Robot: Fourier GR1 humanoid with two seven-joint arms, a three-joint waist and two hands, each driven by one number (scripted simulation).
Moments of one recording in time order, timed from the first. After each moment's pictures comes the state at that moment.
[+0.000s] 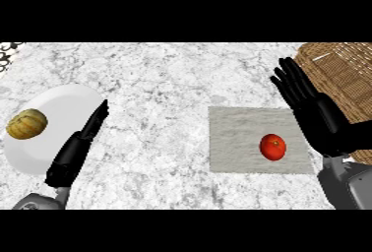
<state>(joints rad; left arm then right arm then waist) -0.08 0.46 -0.33 -1.52 0.11 0.17 -0.13 -0.28 -0.38 0.18 -1.69 -0.41 -0.06 0.13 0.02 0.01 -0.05</state>
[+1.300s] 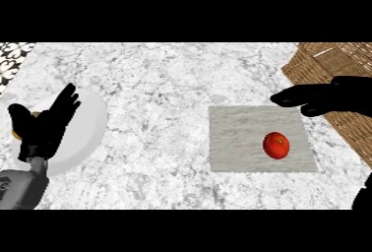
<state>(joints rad) -0.20 0.46 -0.11 -1.36 0.31 0.14 0.14 -0.55 -0.65 0.10 -1.71 -0.48 0.86 -0.18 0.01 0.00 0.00</state>
